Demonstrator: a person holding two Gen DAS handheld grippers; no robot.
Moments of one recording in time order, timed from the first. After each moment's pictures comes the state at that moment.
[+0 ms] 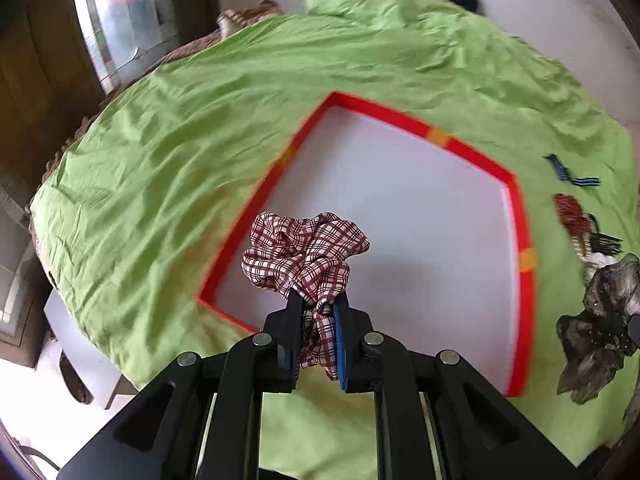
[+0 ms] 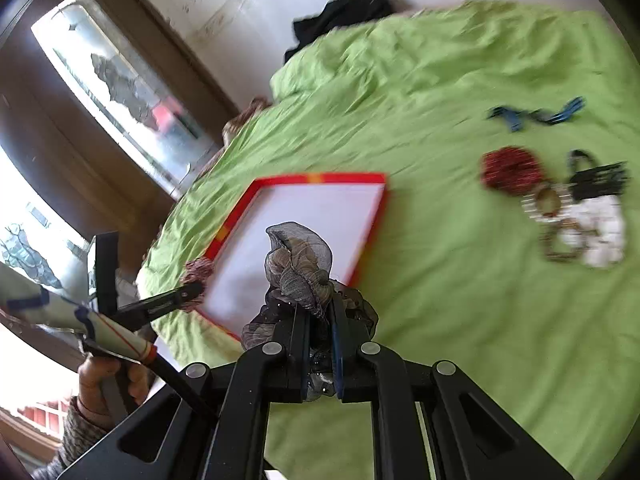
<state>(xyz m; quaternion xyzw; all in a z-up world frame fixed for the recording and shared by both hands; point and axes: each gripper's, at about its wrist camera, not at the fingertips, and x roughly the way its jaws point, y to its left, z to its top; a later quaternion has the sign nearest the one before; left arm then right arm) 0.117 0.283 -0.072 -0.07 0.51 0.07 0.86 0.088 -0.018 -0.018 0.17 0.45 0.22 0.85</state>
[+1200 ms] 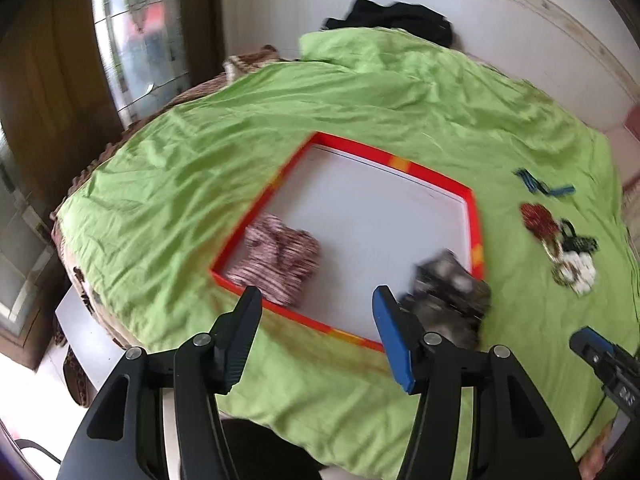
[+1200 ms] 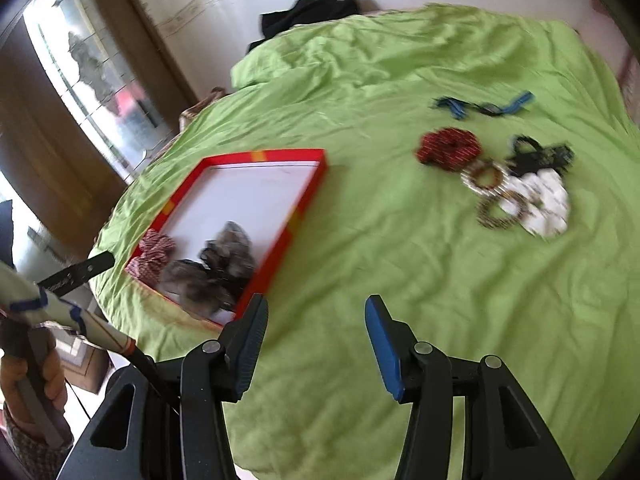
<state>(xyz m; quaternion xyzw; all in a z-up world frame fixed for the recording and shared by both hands) 0.046 0.230 -0.020 -0.05 0.44 0.06 0.89 0.046 -0.057 -0.040 0.12 0.46 0.13 0.87</state>
